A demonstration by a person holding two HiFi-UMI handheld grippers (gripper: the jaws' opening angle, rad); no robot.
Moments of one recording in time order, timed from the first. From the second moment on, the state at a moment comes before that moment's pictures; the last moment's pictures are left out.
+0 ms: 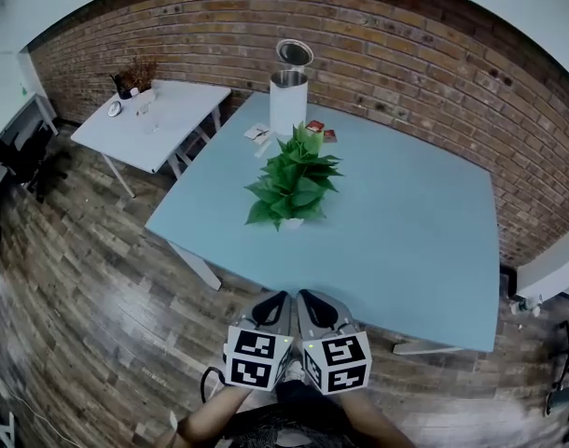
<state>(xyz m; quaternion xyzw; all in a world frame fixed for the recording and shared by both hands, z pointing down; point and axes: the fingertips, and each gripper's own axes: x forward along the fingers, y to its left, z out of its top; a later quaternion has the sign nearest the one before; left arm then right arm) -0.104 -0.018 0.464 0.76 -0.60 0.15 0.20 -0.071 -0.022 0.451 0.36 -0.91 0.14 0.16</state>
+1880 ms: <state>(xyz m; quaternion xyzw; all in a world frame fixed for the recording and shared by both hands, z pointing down) -0.245 -0.178 0.506 0.74 -0.62 0.16 0.20 -0.166 -0.230 0.581 0.48 -0.83 0.16 0.24</state>
